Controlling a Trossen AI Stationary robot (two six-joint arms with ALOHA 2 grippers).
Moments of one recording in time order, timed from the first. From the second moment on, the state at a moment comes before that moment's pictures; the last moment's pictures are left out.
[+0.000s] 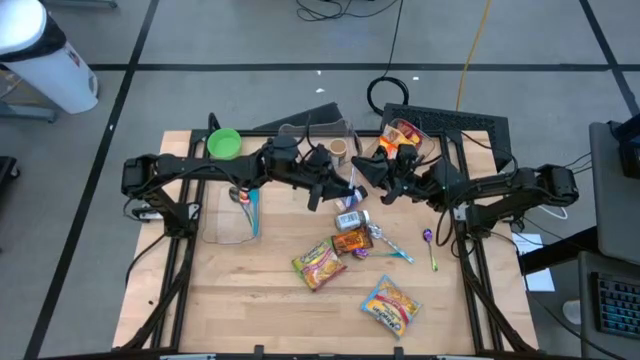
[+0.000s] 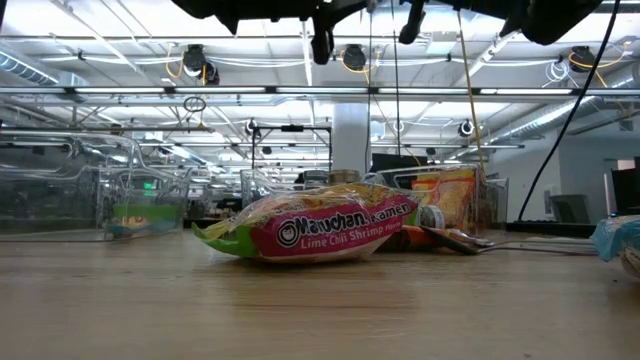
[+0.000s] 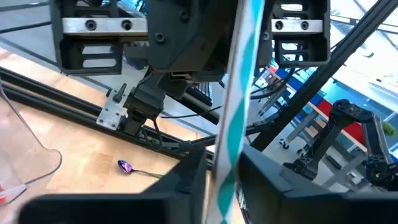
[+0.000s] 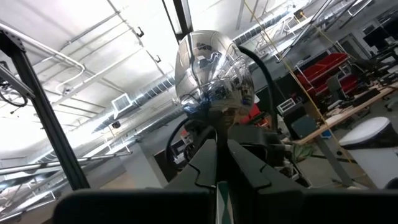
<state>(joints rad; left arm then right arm) 0.18 1.62 1.22 0.35 0.44 -0.52 -0.07 1.26 0.68 1.10 0.11 0.56</state>
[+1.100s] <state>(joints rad) 0.22 1.47 1.22 0.09 0.26 -0.41 -0.09 1.19 0.68 1.12 0.13 0.58</state>
